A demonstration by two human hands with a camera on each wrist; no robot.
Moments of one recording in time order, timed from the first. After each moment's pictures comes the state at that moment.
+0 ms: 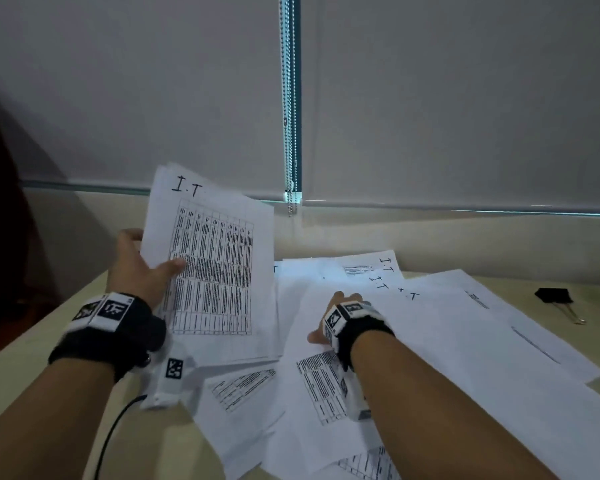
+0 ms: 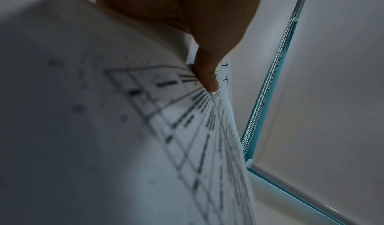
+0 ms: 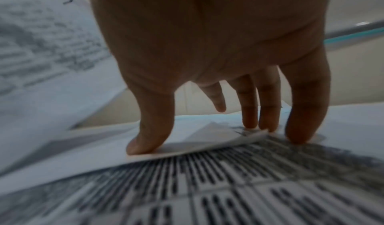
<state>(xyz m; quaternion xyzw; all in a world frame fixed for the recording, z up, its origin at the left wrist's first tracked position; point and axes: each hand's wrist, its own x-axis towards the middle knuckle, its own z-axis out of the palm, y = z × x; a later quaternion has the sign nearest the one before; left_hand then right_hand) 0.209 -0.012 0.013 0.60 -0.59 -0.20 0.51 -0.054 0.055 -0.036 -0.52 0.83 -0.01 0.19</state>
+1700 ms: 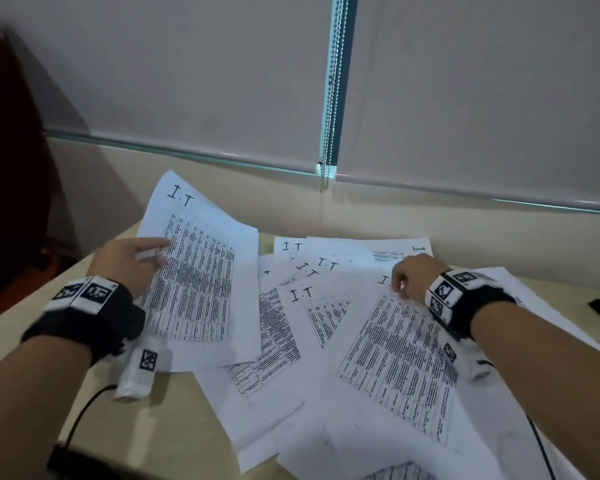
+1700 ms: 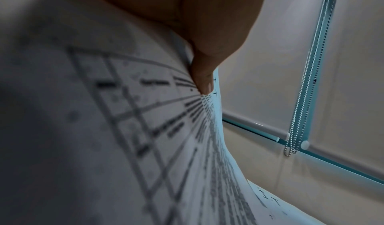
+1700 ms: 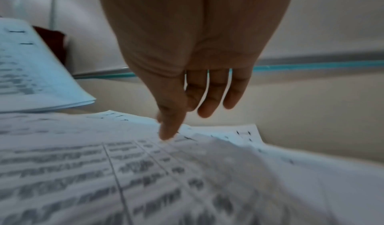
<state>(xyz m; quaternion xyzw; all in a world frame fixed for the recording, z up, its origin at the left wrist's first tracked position) 0.274 -0.036 -0.028 0.67 -0.64 -0.15 0.34 -0.155 -0.001 -0.036 -0.66 0.74 0.10 0.08</state>
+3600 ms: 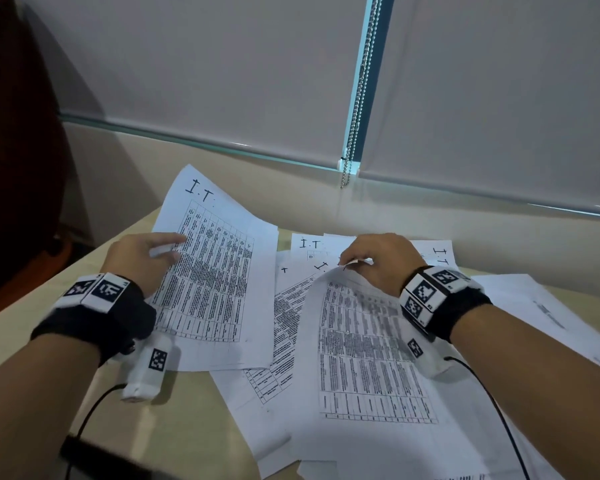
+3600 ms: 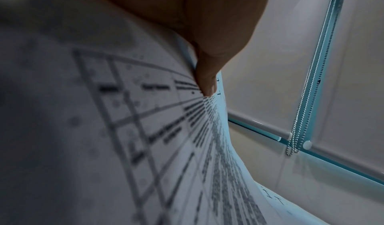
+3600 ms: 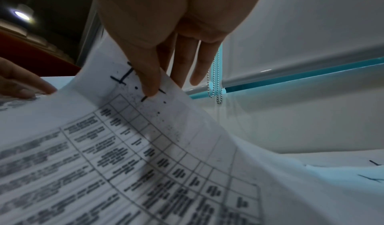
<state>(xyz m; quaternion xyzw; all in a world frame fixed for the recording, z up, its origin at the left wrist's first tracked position) 0.284 -0.038 -0.039 0.66 -0.64 -0.17 0.36 -0.077 -0.008 -0.031 -0.81 0.54 -0.22 -0.01</state>
